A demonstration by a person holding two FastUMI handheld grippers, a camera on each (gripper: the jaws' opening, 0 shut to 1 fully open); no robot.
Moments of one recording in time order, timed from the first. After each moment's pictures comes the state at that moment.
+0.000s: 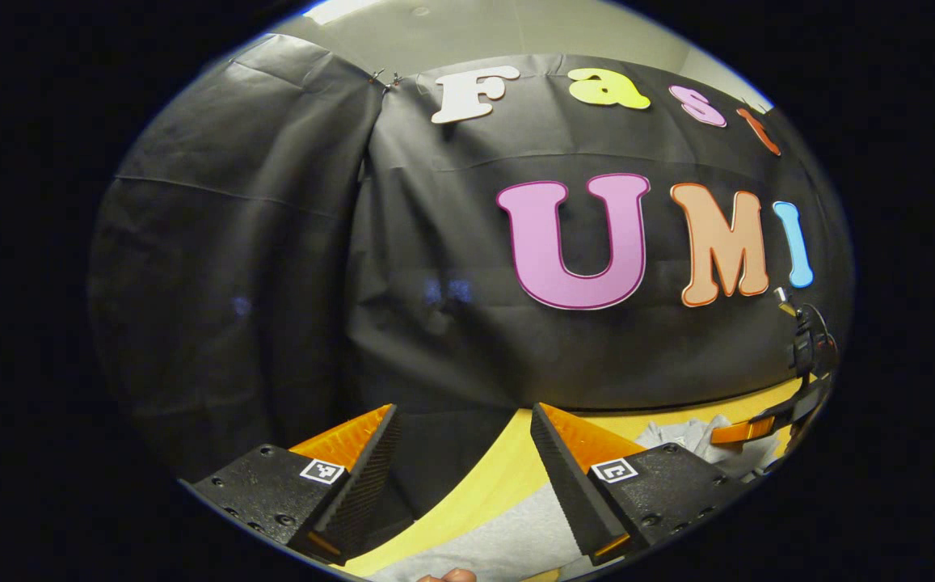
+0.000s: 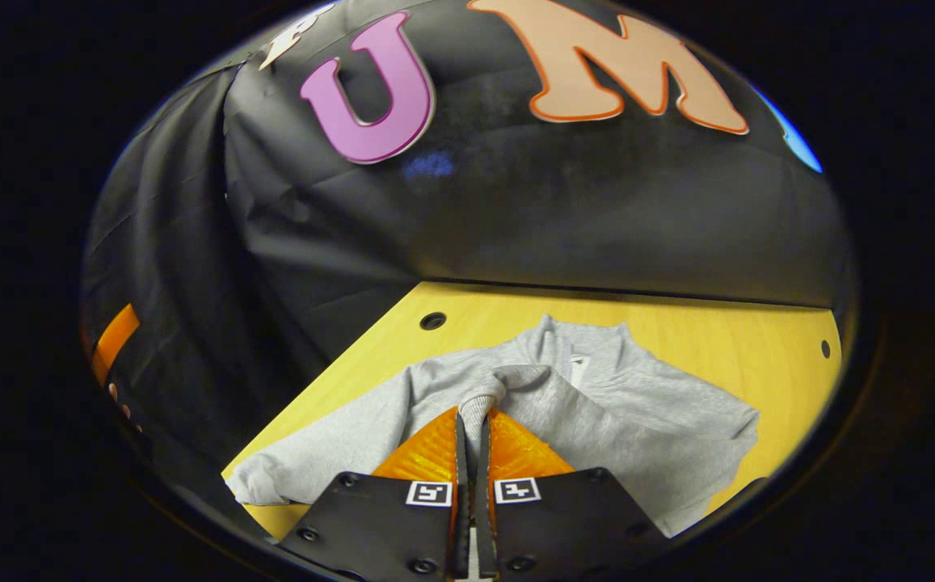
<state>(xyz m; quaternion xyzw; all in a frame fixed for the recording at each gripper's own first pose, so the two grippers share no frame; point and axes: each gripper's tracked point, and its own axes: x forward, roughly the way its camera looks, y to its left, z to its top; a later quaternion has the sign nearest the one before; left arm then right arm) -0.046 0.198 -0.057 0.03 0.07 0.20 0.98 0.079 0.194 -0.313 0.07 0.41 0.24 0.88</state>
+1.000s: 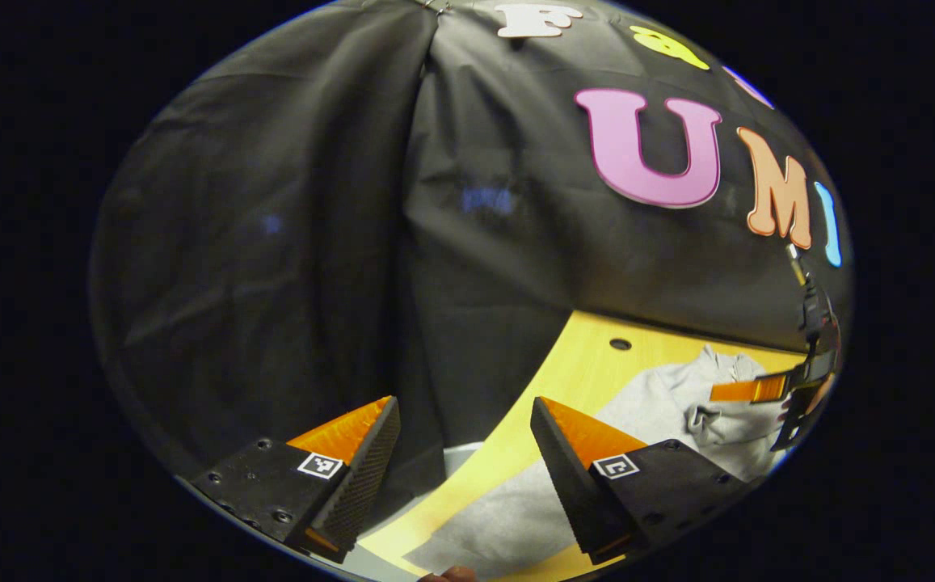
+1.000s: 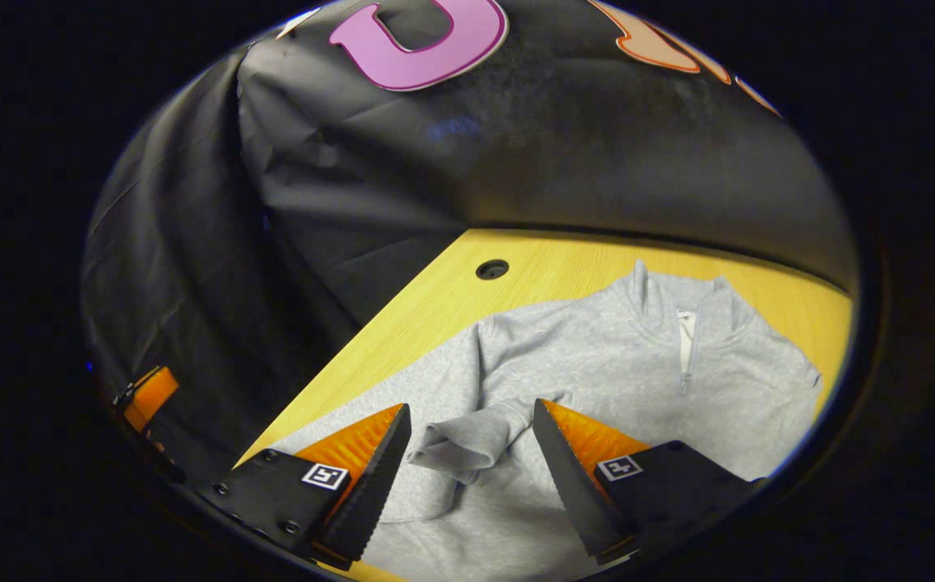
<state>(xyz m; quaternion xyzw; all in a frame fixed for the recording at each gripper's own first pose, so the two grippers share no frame) -0.124 0.272 -0.217 -0.06 0.26 0.23 0.93 0.076 0.226 -0.291 0.07 0.44 0.27 0.85</state>
